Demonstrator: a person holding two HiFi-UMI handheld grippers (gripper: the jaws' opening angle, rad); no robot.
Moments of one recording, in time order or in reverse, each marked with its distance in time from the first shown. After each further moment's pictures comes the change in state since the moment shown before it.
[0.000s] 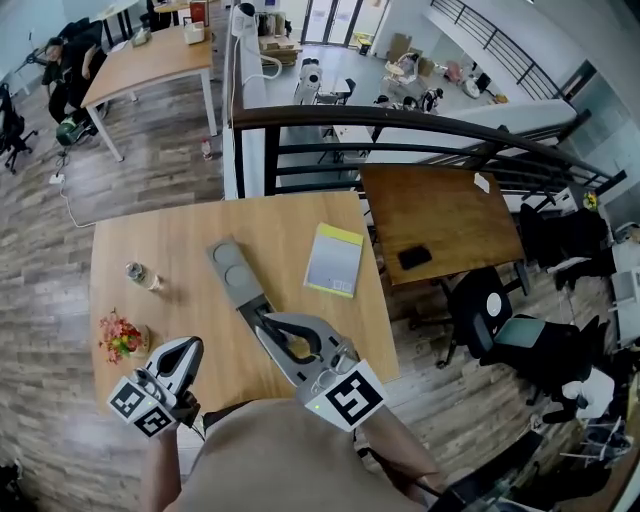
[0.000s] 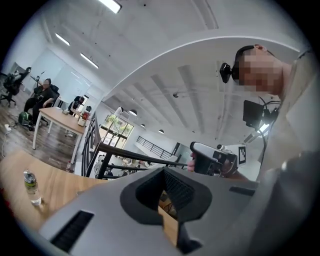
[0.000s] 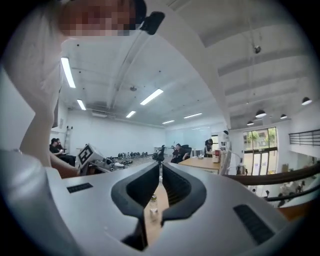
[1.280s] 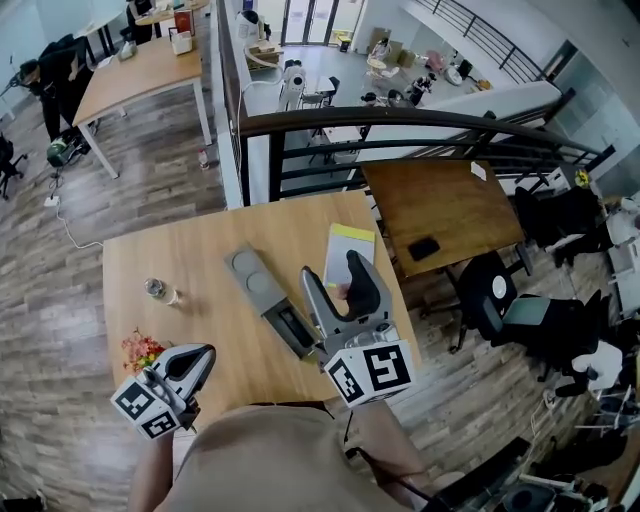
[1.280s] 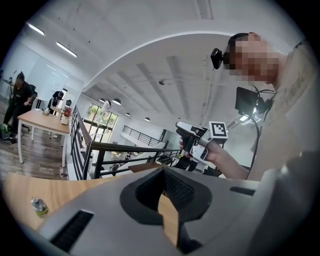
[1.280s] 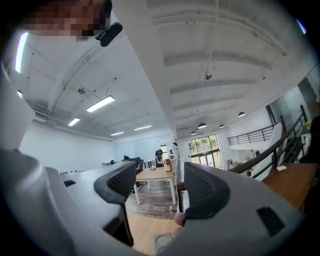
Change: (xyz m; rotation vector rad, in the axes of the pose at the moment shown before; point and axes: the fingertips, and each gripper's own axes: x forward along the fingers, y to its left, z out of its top) left arm -0.038 0.040 0.021 0.112 0.169 -0.161; right arm 0.016 -0.087 0.038 0.128 -0.136 -0.656
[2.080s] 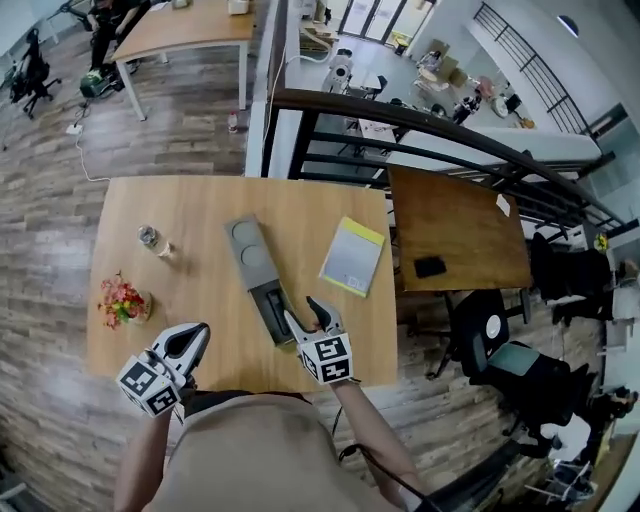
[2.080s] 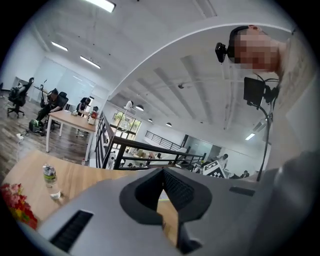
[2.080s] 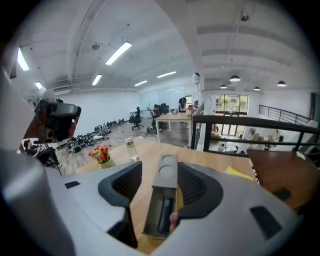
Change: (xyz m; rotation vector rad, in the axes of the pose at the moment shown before) left arm 0.033 0.009 -0.084 -0.087 -0.083 0.270; right arm -0.053 -0.041 -0.319 -0.122 0.642 0.320
